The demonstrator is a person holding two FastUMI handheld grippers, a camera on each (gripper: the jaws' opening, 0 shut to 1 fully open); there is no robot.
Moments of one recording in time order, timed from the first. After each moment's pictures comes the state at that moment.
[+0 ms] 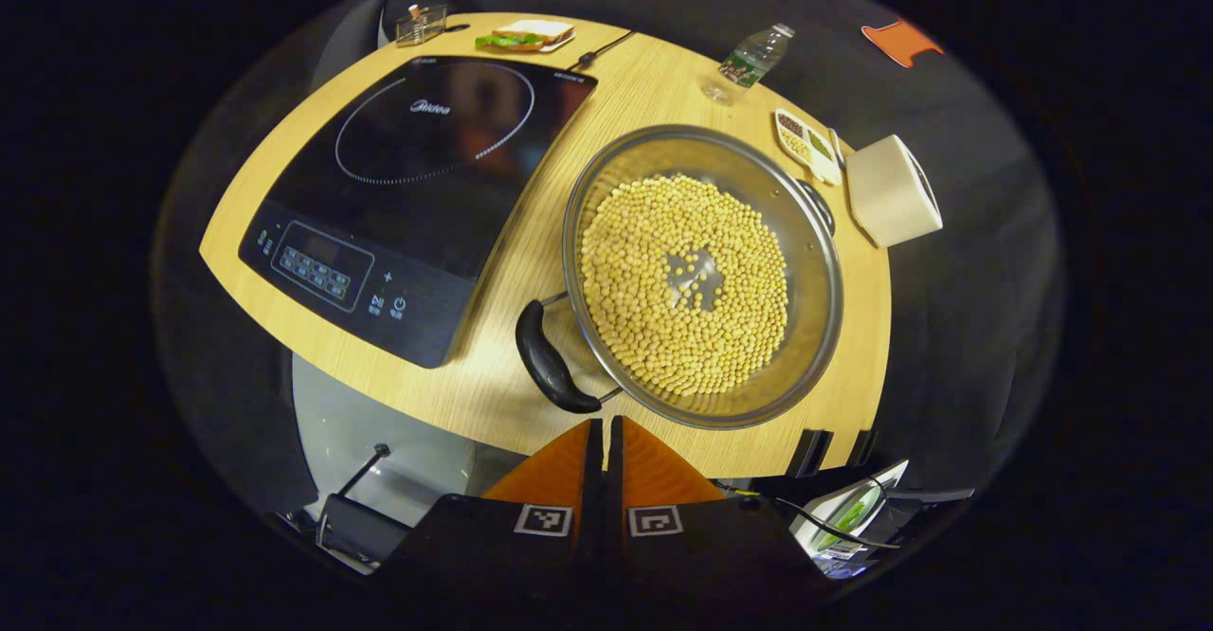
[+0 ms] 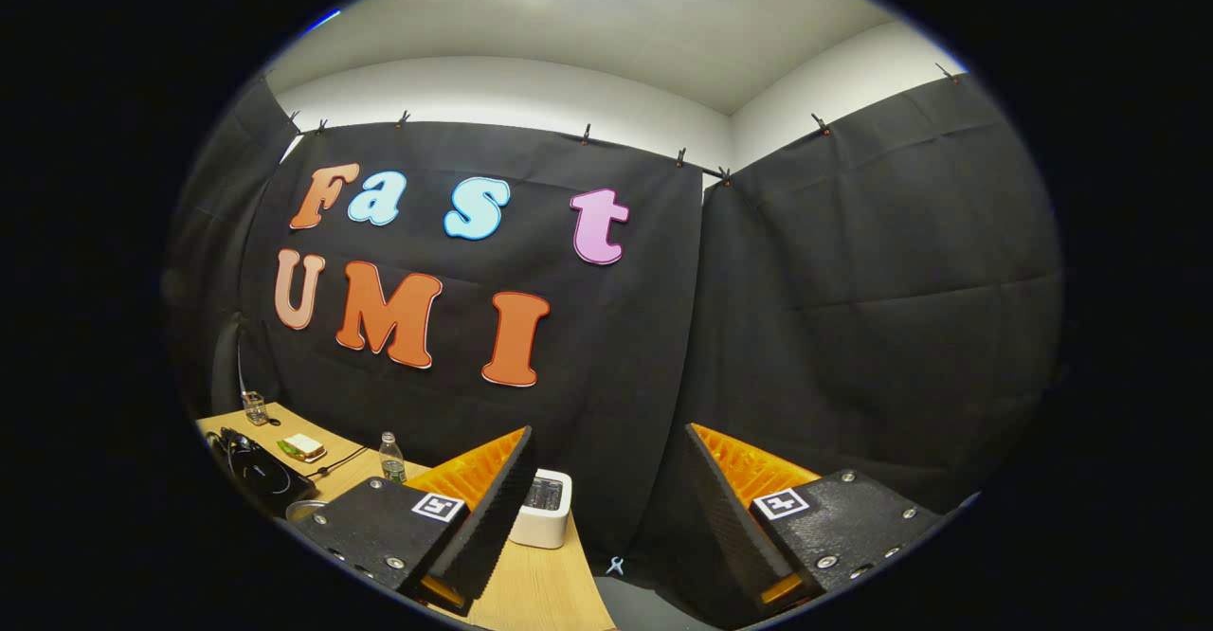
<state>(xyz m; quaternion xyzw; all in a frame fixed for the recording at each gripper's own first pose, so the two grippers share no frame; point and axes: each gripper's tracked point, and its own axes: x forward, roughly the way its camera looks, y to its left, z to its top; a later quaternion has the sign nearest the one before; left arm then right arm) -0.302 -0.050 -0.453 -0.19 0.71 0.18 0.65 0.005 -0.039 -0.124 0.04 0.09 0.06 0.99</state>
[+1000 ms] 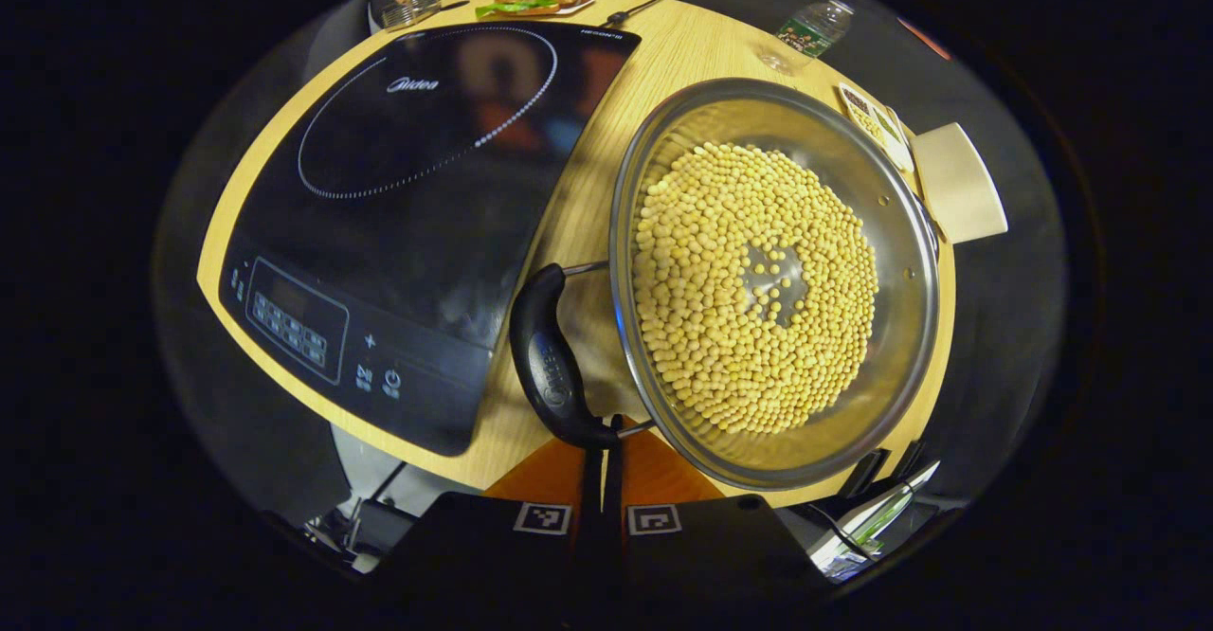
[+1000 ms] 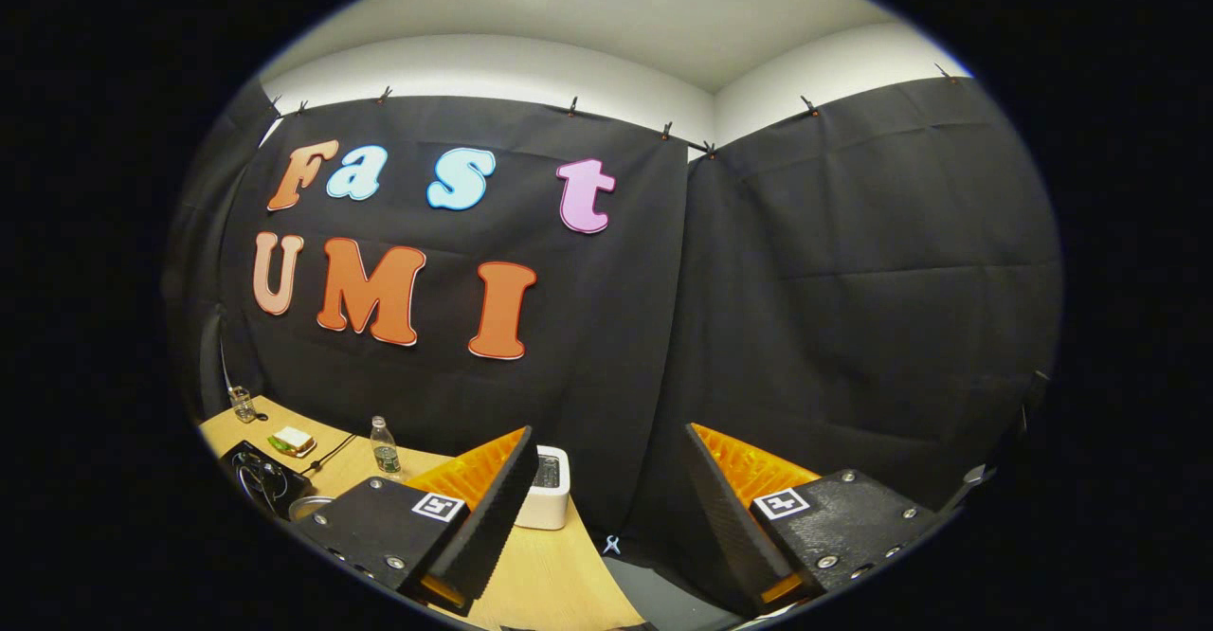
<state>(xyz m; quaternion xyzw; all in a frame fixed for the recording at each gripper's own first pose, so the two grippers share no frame) -0.276 0.005 -0.519 -0.13 0.75 0.18 0.62 -0.003 0.001 -0.137 0.03 0.14 0.02 0.99</state>
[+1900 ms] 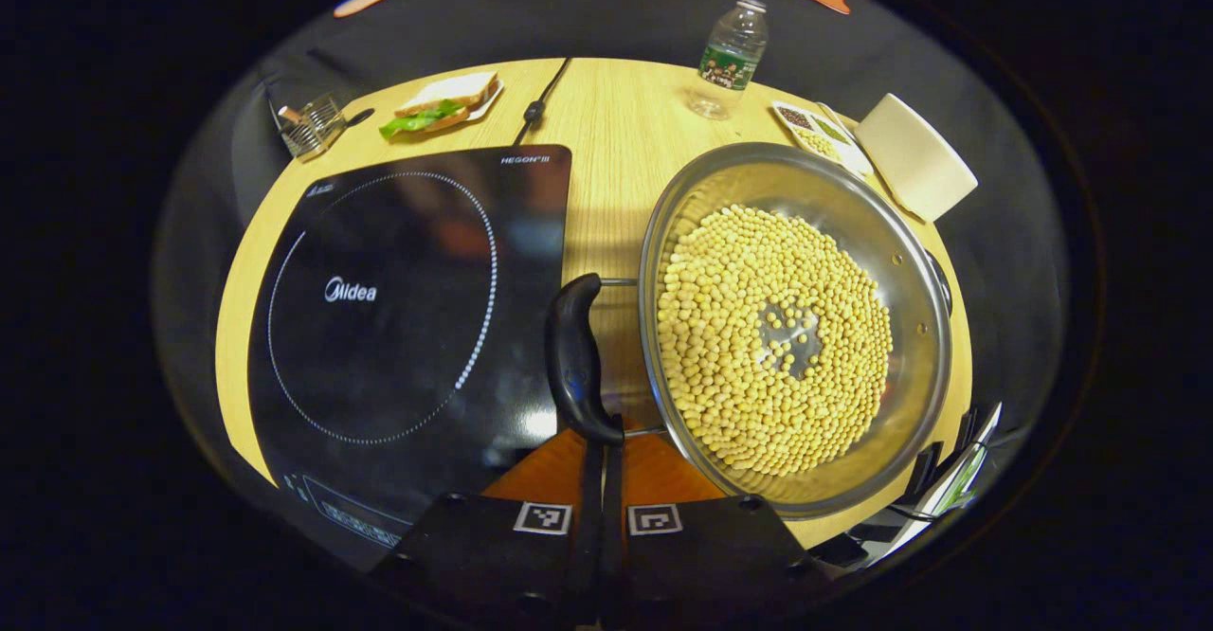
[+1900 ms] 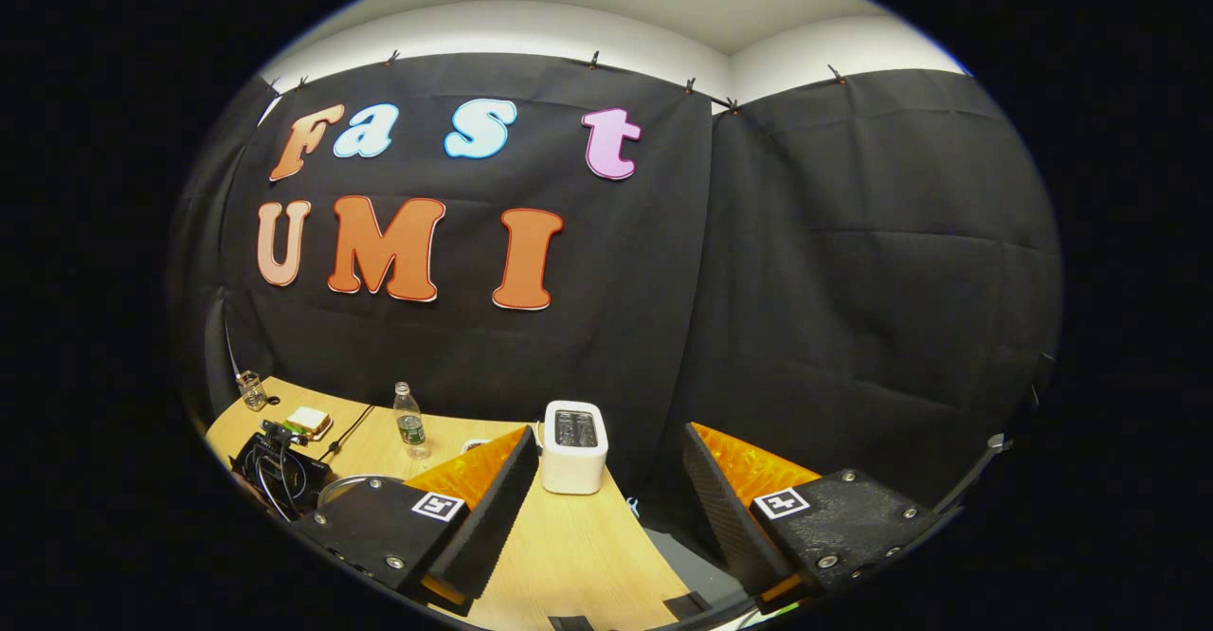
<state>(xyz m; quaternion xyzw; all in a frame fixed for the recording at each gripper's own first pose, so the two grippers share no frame) -0.179 0.061 -0.539 -0.02 0.69 0.07 0.72 -0.019 0.065 -0.170 0.02 0.22 0.03 0.97</state>
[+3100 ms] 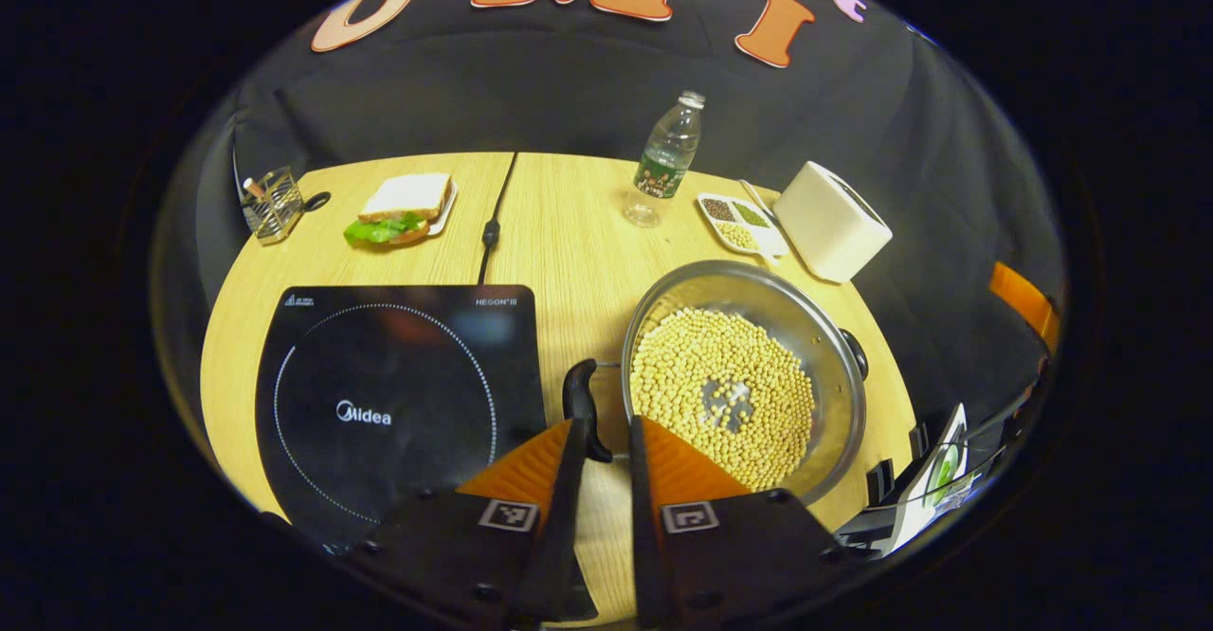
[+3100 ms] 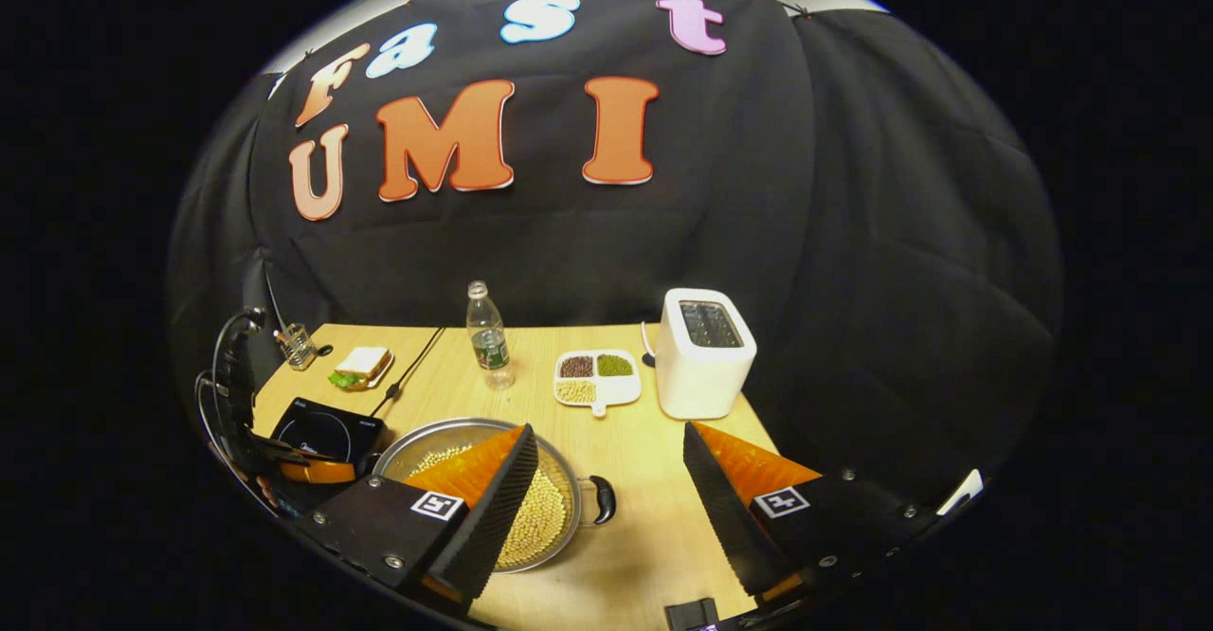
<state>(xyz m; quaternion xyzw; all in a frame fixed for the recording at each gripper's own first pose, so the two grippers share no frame) -0.098 0.054 -0.459 -0.05 0.60 -0.02 0.80 -0.019 0.244 -0.332 0.07 0.39 0.15 0.90</state>
